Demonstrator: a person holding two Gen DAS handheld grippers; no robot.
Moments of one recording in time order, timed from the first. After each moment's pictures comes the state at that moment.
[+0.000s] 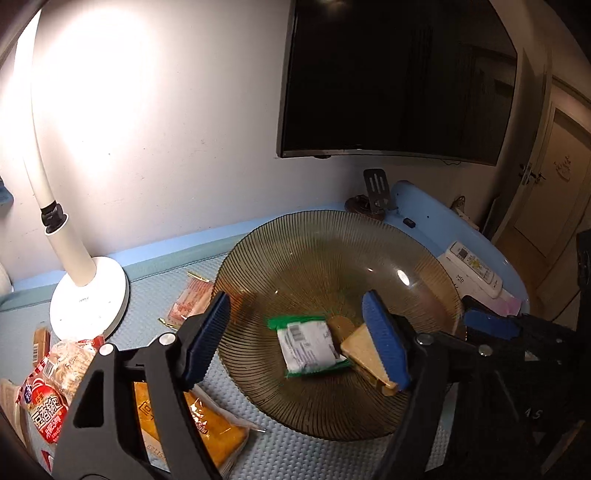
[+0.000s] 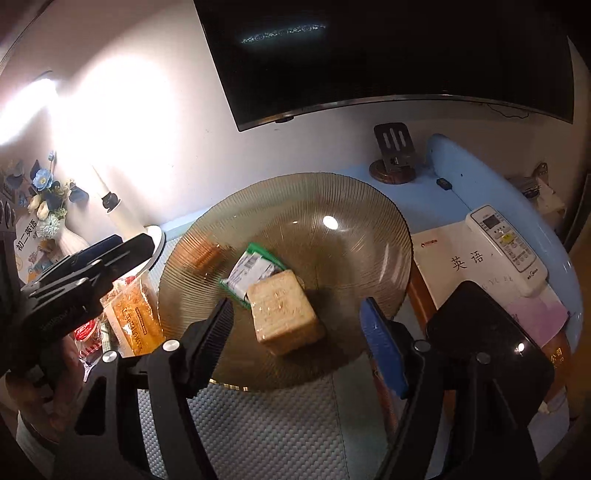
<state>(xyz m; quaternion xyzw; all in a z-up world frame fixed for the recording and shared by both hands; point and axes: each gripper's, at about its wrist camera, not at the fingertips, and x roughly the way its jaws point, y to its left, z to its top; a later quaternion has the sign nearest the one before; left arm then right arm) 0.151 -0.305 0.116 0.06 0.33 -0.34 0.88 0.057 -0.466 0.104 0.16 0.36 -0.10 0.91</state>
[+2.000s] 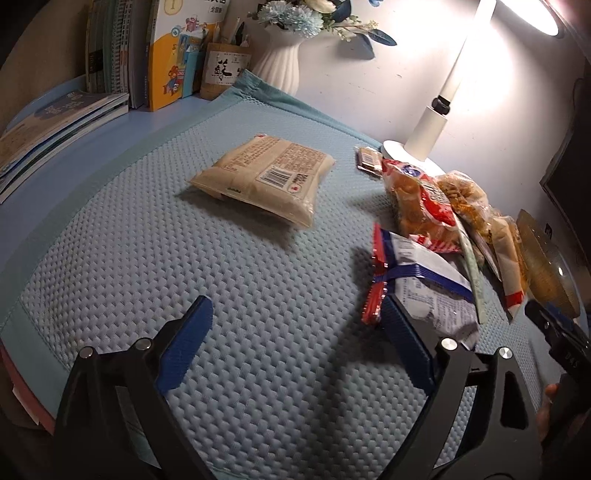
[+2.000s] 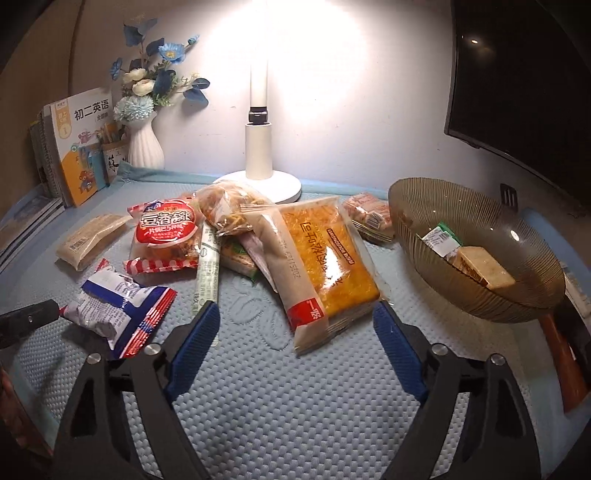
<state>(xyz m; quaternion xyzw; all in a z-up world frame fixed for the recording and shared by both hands) 0.076 0.075 -0.004 -0.13 0.41 -0.06 0.90 0.059 -0.202 0.032 -0.02 0.31 -0.02 0.95</state>
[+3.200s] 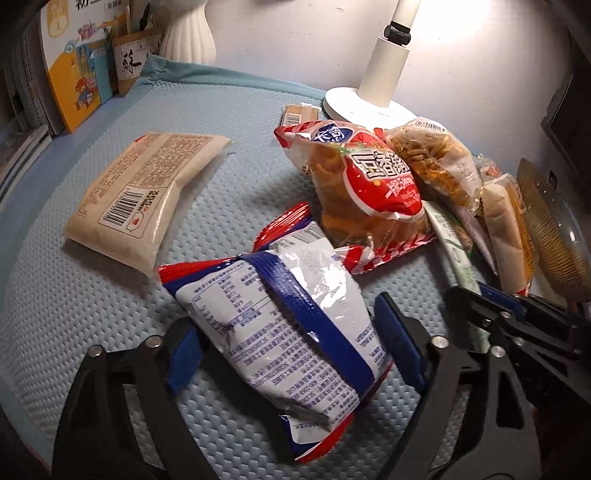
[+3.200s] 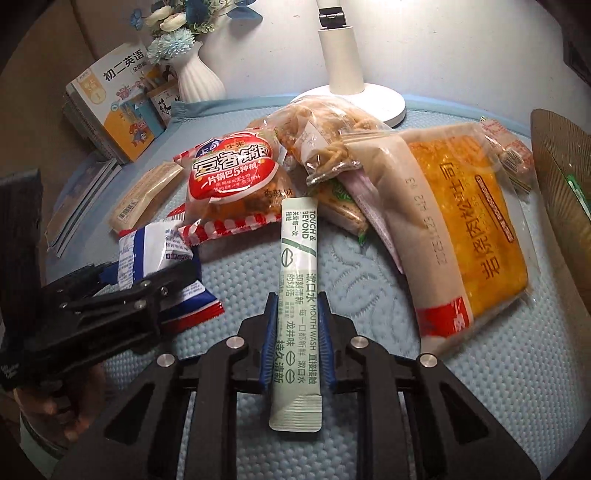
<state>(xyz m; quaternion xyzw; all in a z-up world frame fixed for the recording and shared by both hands) 0.148 -0.017 -0.006 -0.03 0.48 -0.09 0.87 0.130 -0.190 -0.001 0.06 0.48 0.14 0.87</state>
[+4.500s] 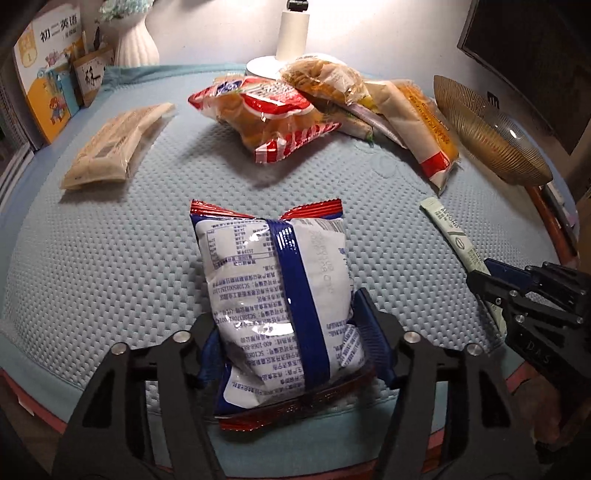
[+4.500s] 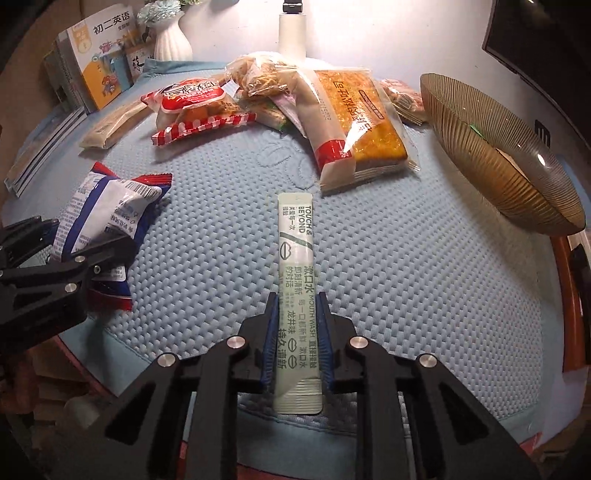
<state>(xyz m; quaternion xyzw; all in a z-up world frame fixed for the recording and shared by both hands) 0.046 -0.038 0.001 0.04 0.49 -0.18 0.85 0.024 -0.207 -0.001 -0.04 0.50 0.03 0.87</state>
